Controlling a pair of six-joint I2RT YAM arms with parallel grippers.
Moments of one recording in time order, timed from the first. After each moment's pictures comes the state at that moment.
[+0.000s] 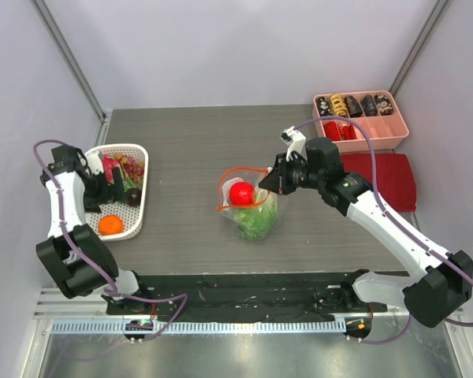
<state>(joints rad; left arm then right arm) 0.45 1.43 1.21 -1.01 0.26 0.16 0.53 1.20 1.05 -0.34 -0.43 0.37</state>
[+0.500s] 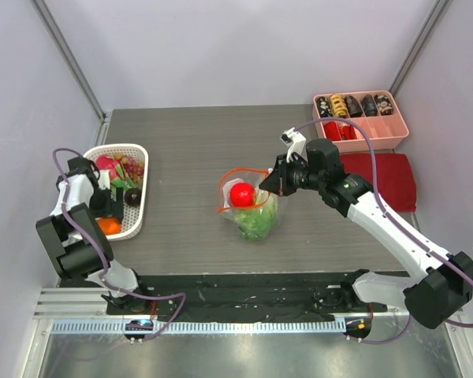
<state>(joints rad) 0.45 1.55 1.06 -0.85 -0.04 0.30 0.53 1.19 1.04 -0.34 -0.44 0.36</state>
